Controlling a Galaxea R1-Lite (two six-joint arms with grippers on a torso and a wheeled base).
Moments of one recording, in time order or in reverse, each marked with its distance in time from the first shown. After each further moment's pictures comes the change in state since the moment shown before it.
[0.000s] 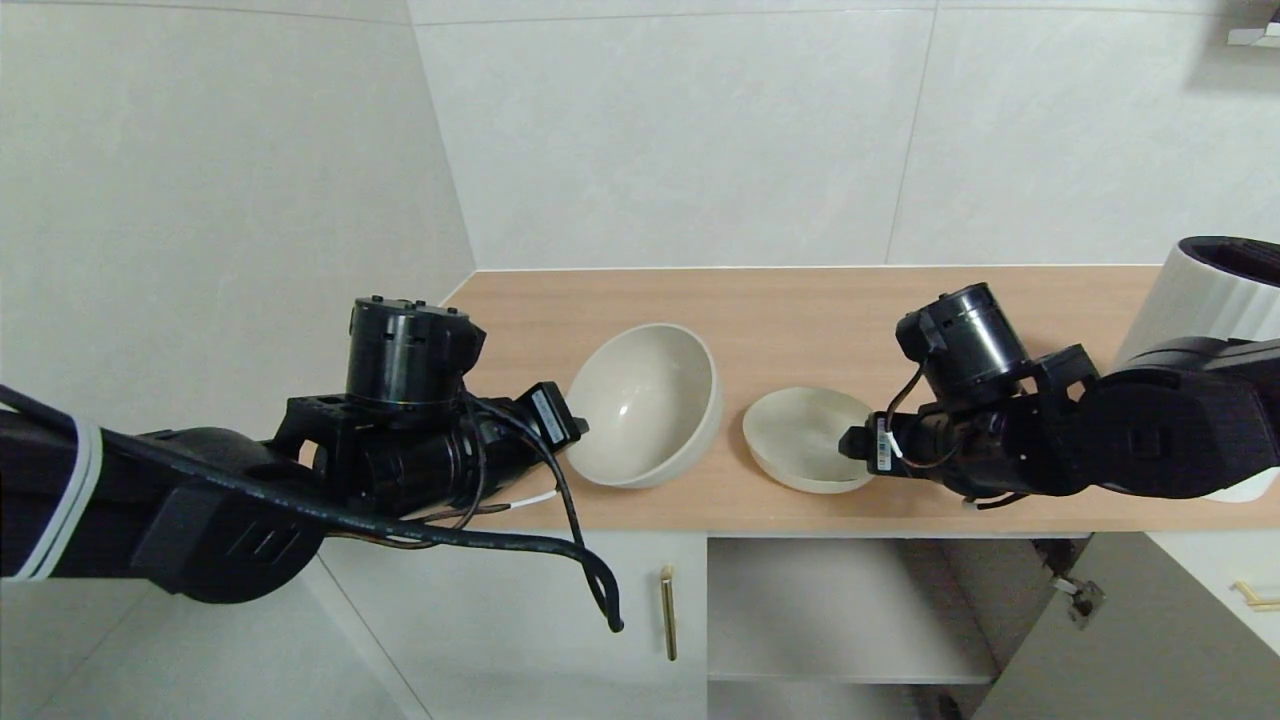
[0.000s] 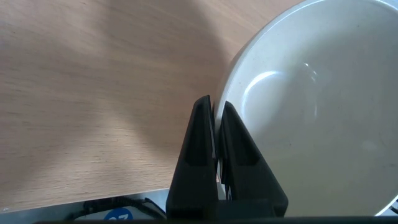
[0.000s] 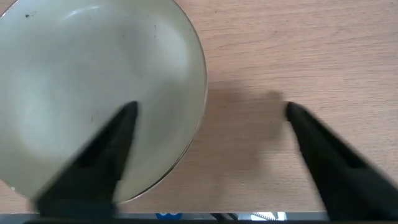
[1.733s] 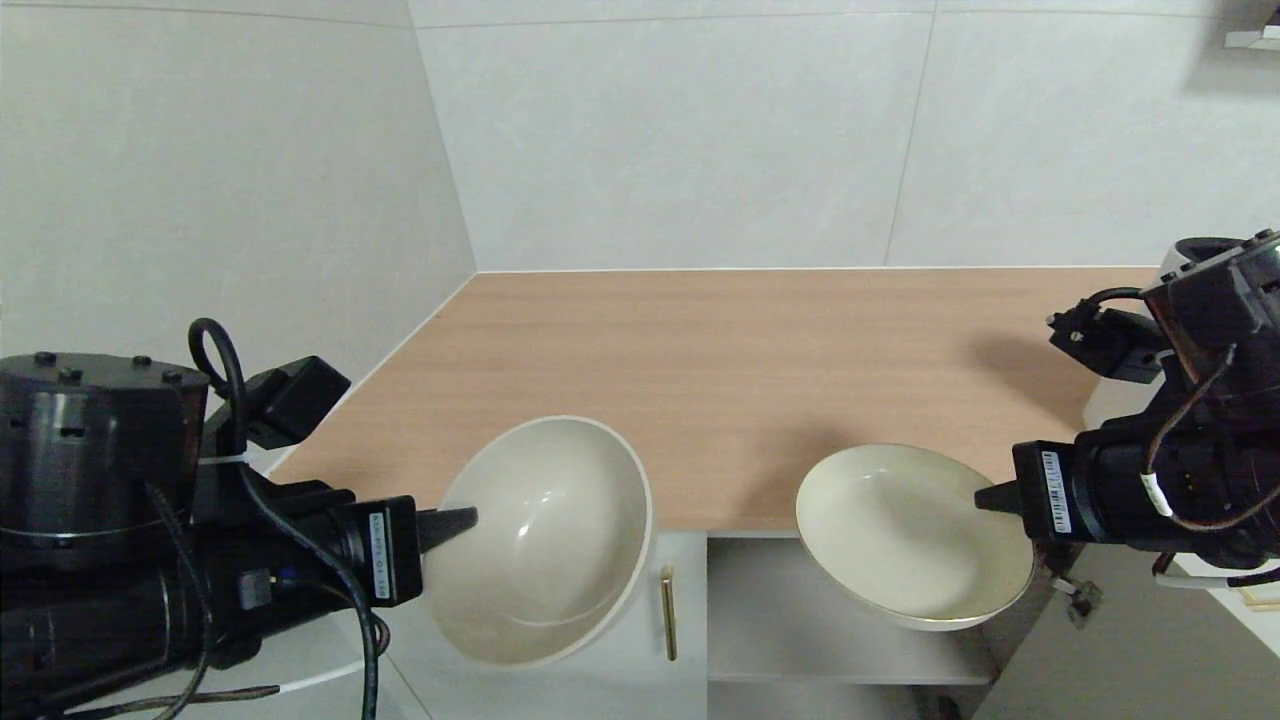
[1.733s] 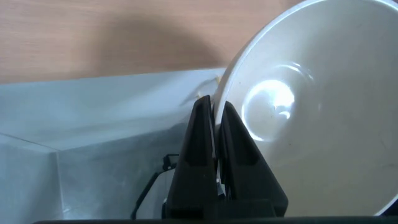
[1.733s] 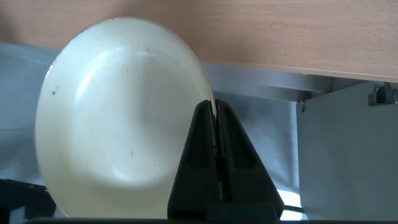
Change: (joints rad) left arm -0.016 -0.456 0.257 0.267 -0.008 0.356; right arm 0.026 -0.404 0.136 0.268 0.265 -0.003
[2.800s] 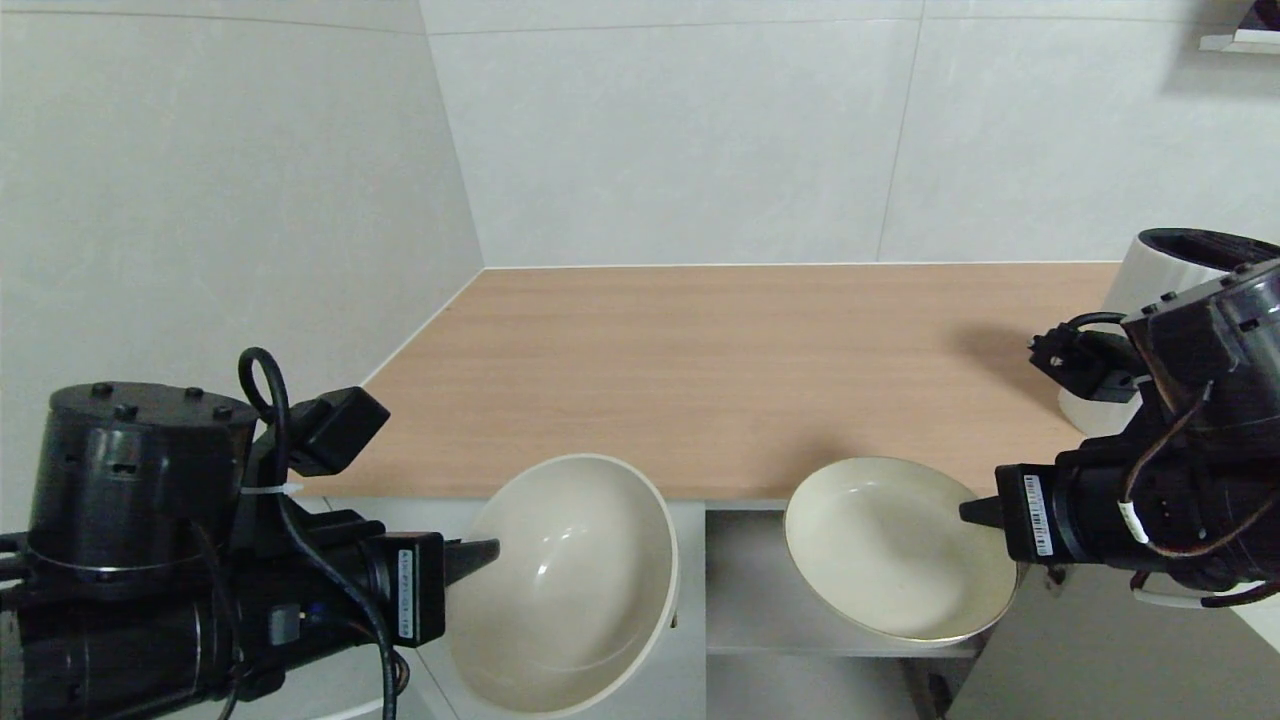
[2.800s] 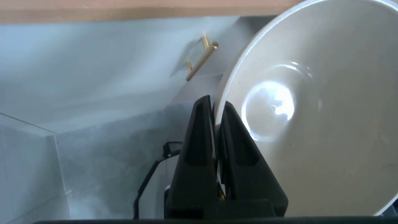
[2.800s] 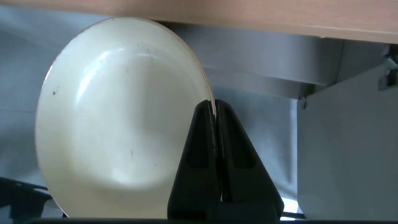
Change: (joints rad) left arm -0.048 0.024 0.027 0.000 0.002 0.008; right arm 0.019 0.006 0.079 -0.103 -0.002 -0.034
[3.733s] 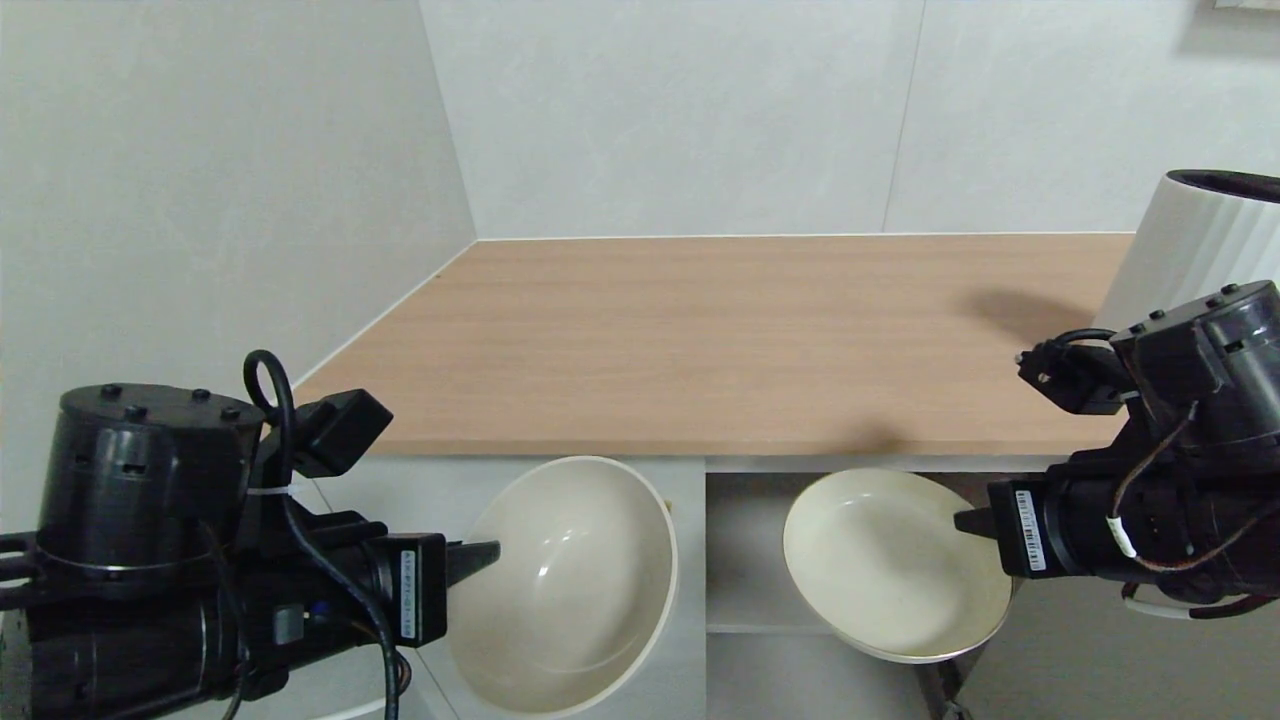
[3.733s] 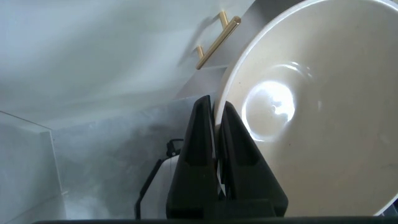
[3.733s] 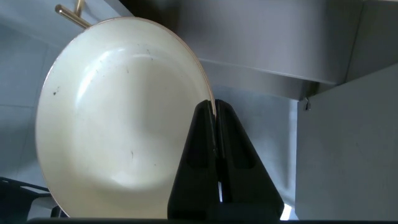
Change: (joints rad) left arm 0.000 0.006 0.001 0.000 0.000 -0.001; right arm 0.000 0.006 0.042 -0.049 0.001 -0.035
